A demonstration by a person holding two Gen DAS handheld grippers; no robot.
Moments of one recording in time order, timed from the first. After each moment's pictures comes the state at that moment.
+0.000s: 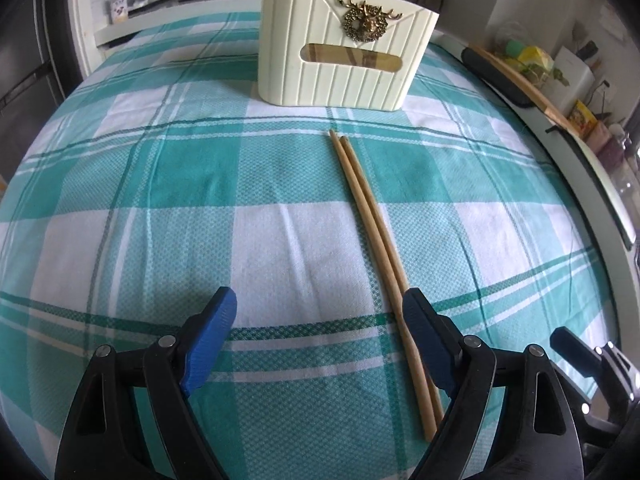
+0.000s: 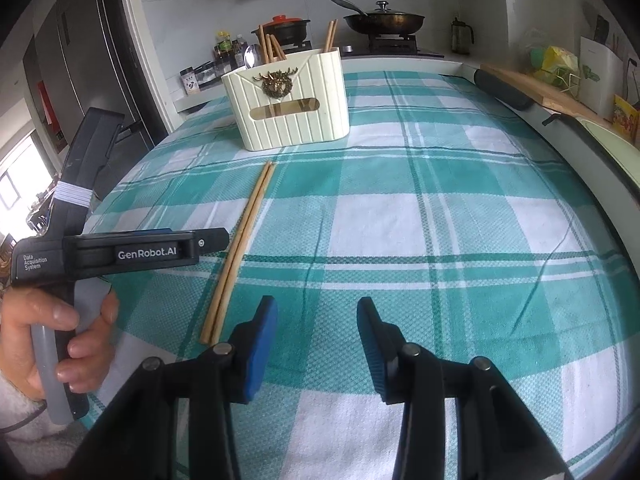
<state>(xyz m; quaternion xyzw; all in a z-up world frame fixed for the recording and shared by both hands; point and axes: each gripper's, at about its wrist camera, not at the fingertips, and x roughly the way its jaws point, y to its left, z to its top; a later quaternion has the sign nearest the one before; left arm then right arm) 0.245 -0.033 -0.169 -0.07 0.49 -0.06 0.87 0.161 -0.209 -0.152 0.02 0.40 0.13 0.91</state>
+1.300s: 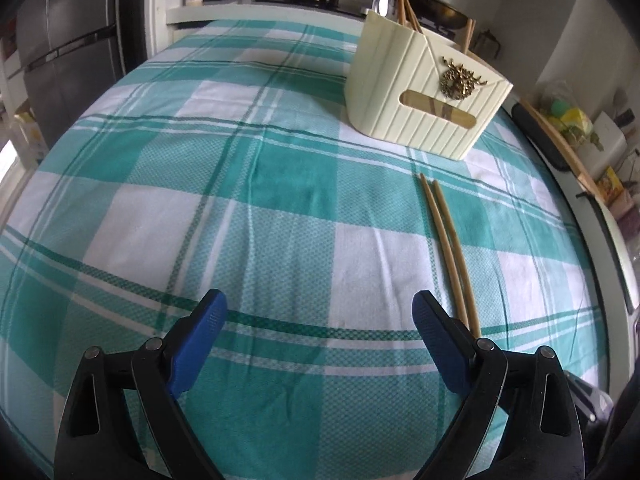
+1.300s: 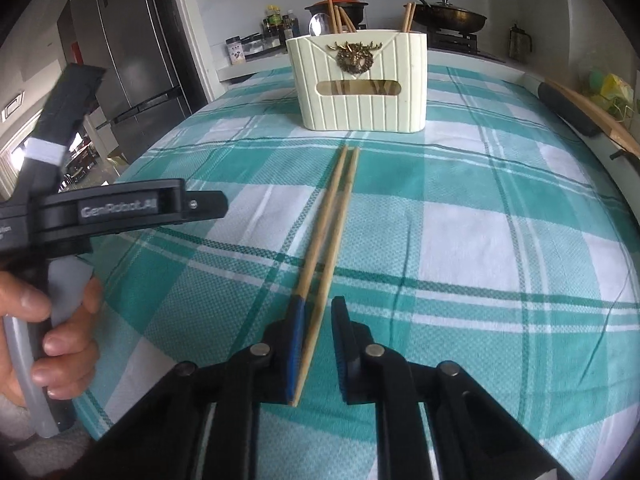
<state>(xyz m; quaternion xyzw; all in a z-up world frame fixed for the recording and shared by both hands) 0.230 0.024 -0.155 -0.13 0.46 0.03 0.88 0.204 -0.149 -0.175 -0.02 0.44 0.20 0.88</state>
